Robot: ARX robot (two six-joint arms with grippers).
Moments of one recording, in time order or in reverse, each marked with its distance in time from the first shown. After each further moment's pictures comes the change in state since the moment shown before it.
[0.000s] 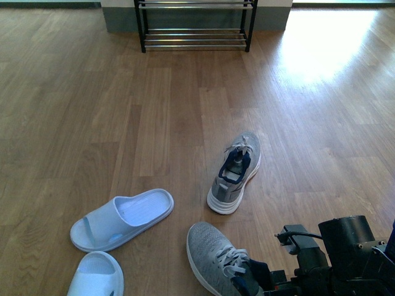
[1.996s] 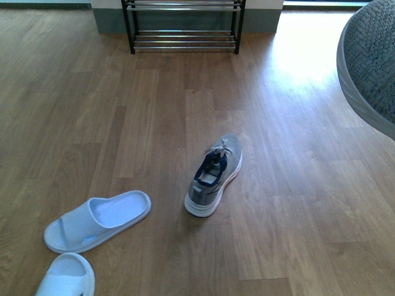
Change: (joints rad) left arm 0.000 0.000 0.000 0.000 -0.003 0.000; right arm -0.414 -1.849 -0.572 -0.462 0.024 0.160
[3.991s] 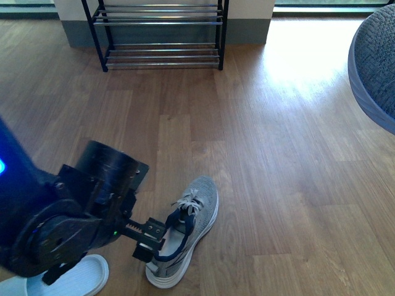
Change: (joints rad) left arm -0.425 2.478 0.927 0.459 -0.183 0.015; right arm -0.005 0.000 0.000 -0.001 0.005 0.001
